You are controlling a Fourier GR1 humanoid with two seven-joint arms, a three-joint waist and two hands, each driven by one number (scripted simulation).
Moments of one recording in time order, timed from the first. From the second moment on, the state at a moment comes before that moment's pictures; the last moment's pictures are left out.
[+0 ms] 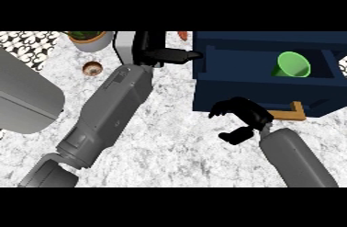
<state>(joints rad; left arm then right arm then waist) -1.10 0.05 -0.22 -0.50 0.67 0.20 -0.56 -0.44 -0.30 0.35 -1.12 0.49 0.34 -0.13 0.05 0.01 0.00</state>
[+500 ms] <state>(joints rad) -0.95 0.13 -0.23 -0.62 0.67 0.11 -0.54 -0.70 -0.31 0.18 -0.68 0.49 0.19 -0.37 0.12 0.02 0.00</state>
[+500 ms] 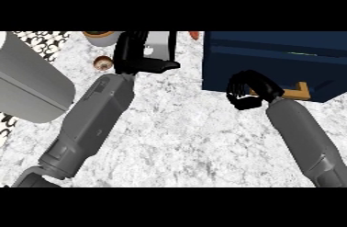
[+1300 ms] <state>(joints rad) -0.86 0.19 -0.25 -0.72 0.68 0.02 -0.50 -0.77 -0.35 0.05 -0.55 0.36 0.32 -0.44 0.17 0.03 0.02</state>
